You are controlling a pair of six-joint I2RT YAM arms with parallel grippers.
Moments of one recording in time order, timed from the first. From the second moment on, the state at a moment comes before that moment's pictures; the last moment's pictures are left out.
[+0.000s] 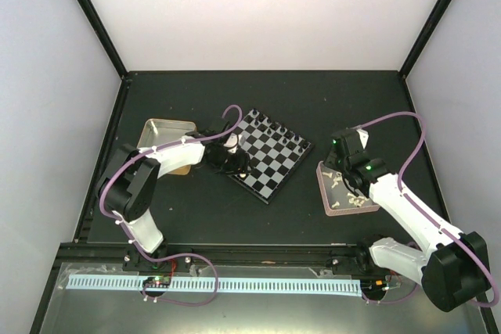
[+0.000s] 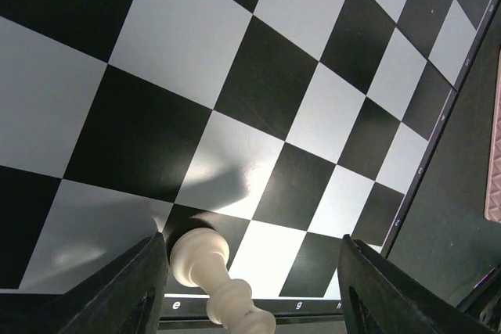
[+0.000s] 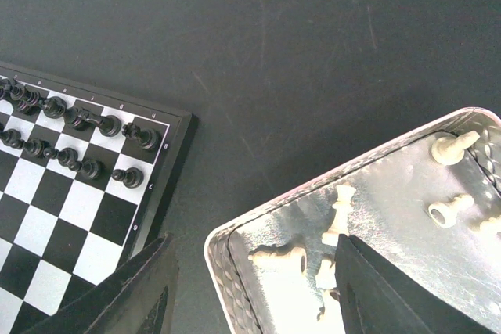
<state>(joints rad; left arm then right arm) -0.53 1.72 0.99 -0.45 0.45 -0.51 0.42 1.07 0.72 -0.54 0.30 0.71</state>
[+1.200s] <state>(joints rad) -0.53 1.22 0.85 -0.32 0.19 -0.54 0.32 1.18 0.68 -0.55 0.24 0.65</state>
